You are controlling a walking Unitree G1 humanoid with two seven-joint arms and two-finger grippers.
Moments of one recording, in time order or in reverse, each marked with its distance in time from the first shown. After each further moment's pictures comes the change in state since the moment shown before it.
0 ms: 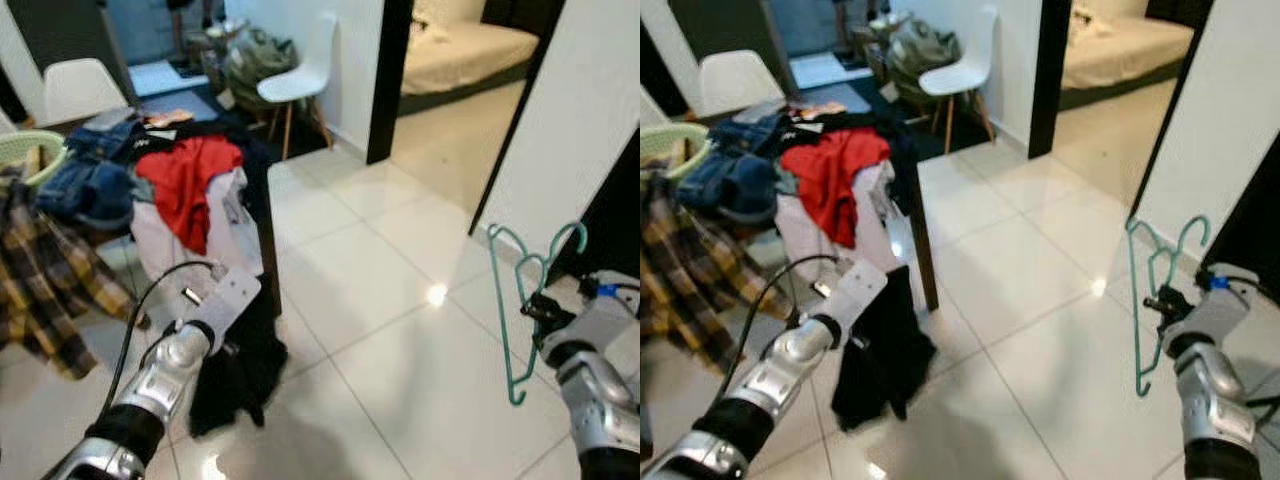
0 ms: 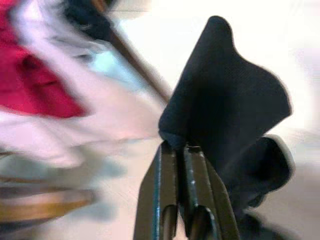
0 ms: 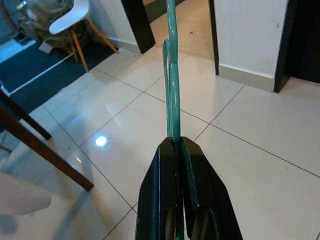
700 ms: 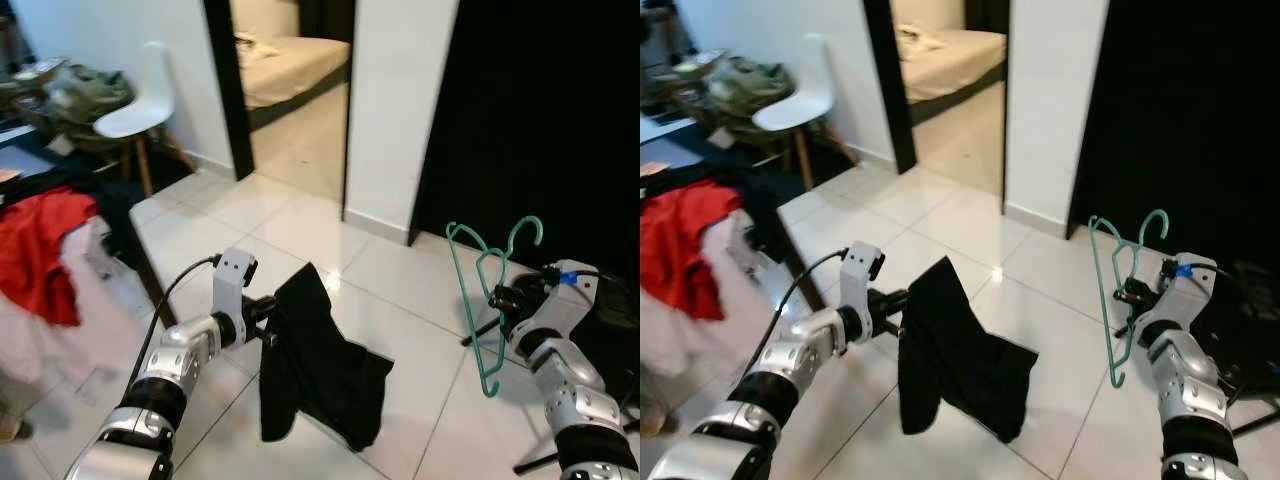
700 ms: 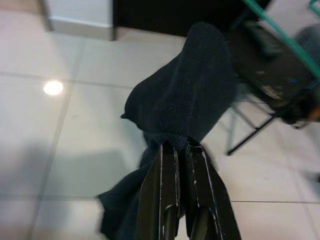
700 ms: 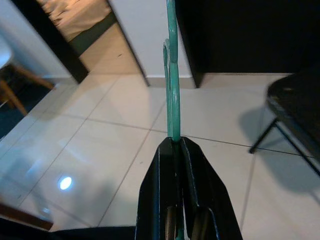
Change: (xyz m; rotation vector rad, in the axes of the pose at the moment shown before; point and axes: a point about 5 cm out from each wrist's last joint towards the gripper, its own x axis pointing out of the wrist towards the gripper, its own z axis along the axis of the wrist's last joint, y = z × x) left arm 0.009 -0.009 0.008 -0.491 -0.080 -0.364; right arm 0.014 0.027 -0.009 0.003 0.059 0.119
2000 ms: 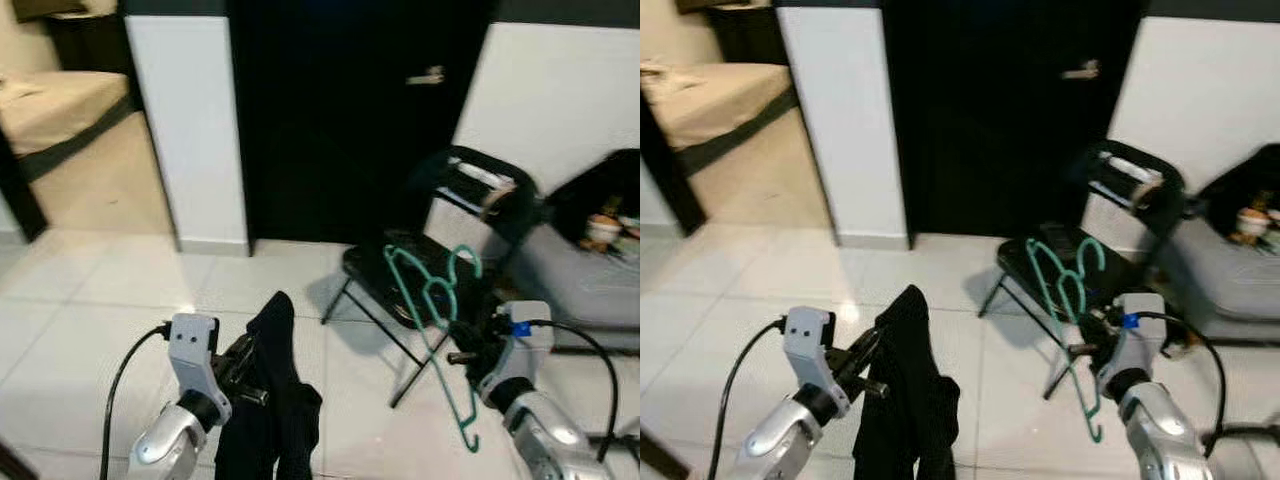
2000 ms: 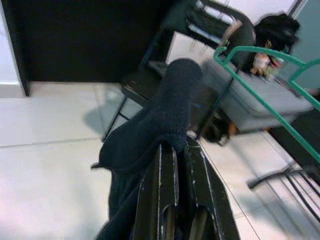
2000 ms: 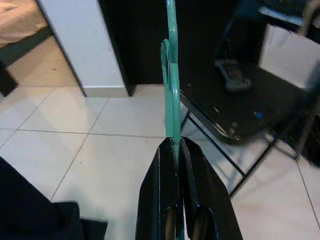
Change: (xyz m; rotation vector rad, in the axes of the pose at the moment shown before) left arm -0.086 -0.056 -0.029 -0.068 -0.251 0.251; right arm -0.065 0.053 -0.034 -0.158 0.058 0.232
